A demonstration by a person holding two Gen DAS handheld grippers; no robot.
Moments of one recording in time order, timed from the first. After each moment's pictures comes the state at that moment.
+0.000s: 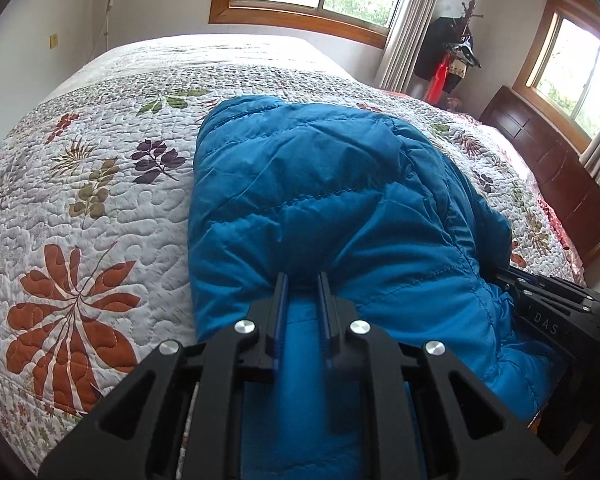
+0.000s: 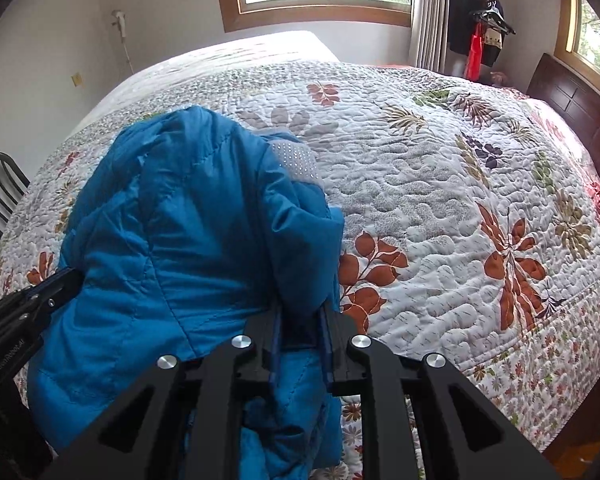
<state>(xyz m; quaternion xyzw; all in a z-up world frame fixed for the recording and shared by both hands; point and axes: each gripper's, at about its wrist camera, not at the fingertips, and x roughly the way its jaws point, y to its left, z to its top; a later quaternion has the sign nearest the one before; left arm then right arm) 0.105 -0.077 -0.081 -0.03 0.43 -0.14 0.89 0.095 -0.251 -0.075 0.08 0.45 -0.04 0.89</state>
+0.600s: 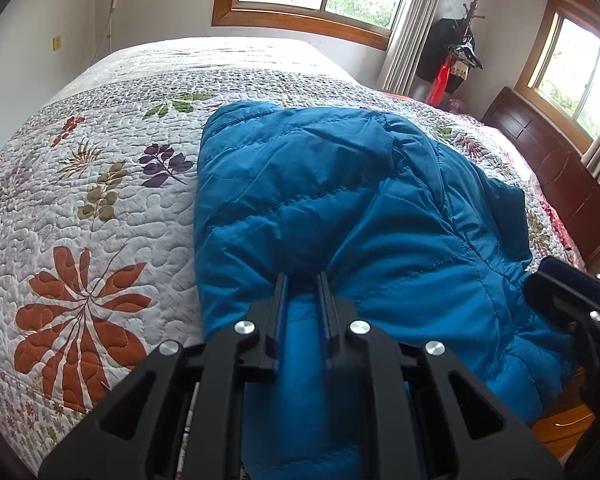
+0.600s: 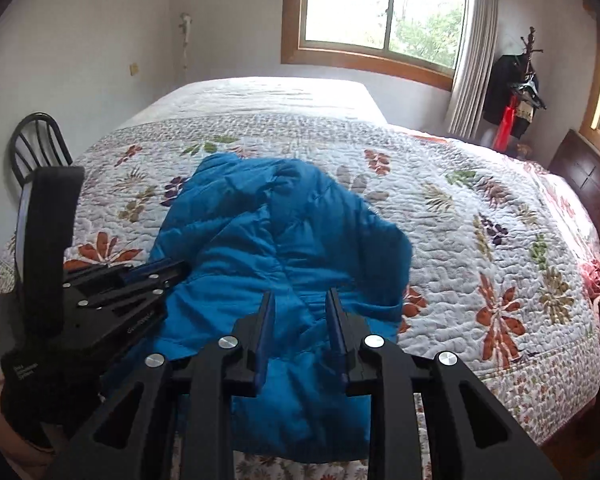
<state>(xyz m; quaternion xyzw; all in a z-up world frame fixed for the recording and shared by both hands) 0.100 -0.071 -0.073 -0.03 0.43 -0.14 0.89 0.059 -0.188 -0.019 0.00 0.40 0.01 0.91</state>
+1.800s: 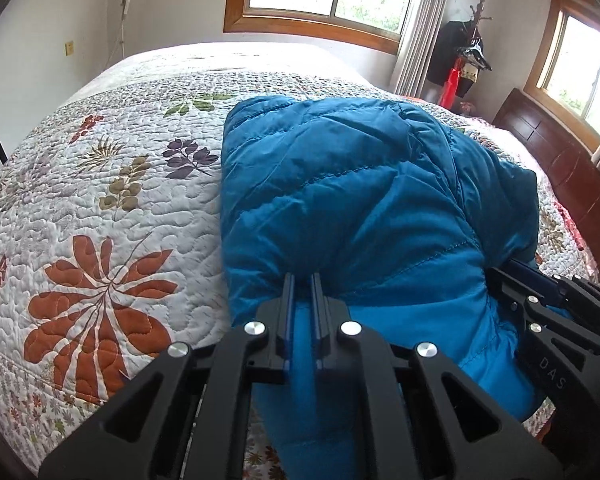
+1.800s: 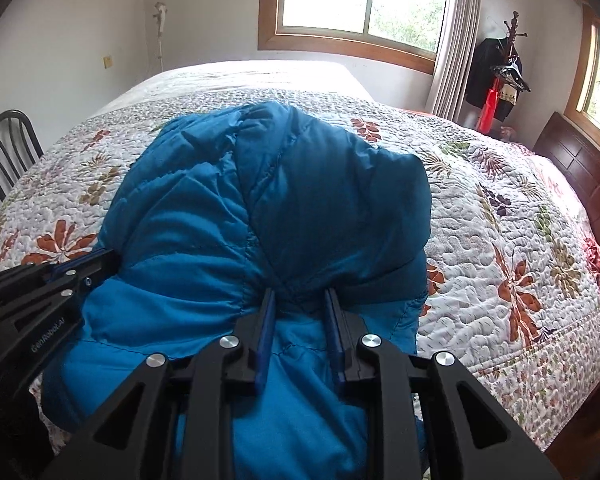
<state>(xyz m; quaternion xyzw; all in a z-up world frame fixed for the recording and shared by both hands) 0.089 -0.055 -0.080 -0.02 0.42 -0.12 0.90 0.069 -0.190 -0.062 0.02 0.40 -0.02 0.92</state>
